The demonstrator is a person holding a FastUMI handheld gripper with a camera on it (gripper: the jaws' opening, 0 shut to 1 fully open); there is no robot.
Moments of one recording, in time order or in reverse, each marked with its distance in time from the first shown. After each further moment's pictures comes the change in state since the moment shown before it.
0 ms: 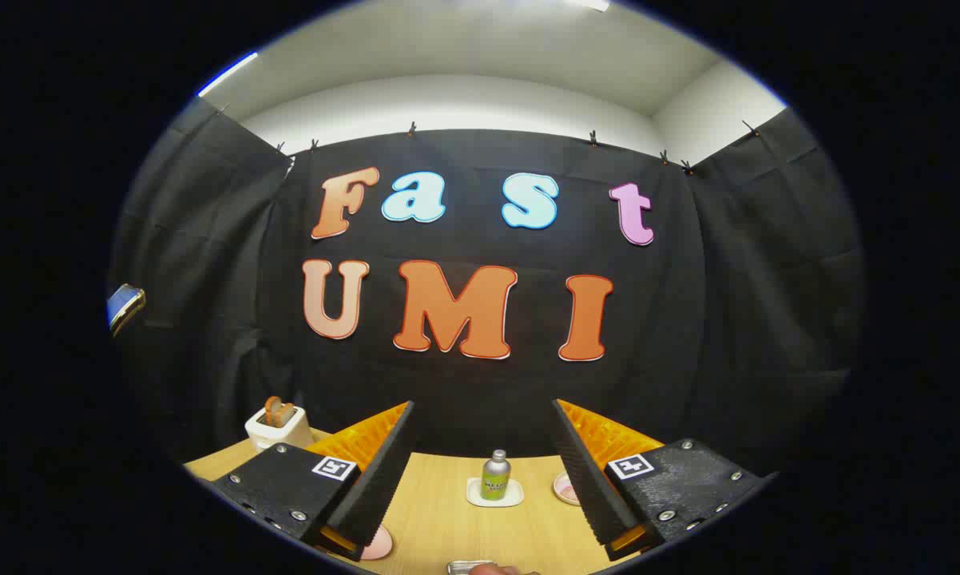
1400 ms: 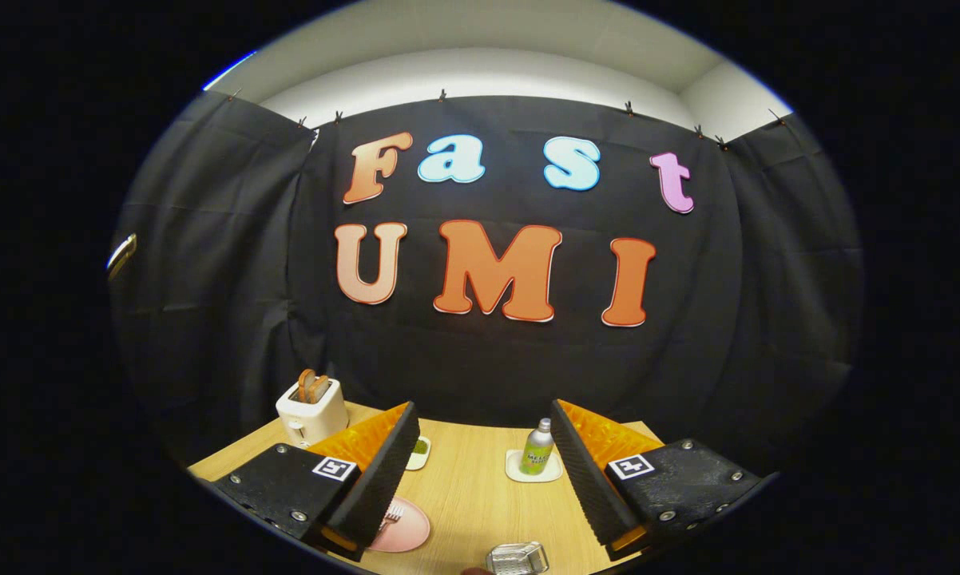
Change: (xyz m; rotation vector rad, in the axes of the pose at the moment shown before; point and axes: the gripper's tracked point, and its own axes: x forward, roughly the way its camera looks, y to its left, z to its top) arm 0.006 0.067 -0.064 -0.022 0.221 0.073
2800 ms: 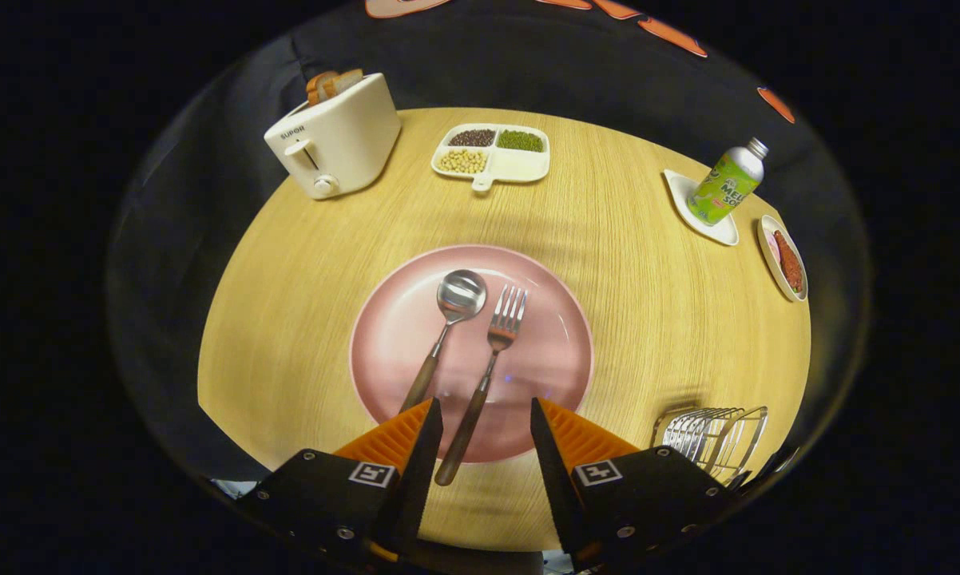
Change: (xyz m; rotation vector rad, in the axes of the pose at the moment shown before) arm 0.017 0.160 -0.327 -0.085 1.147 0.203
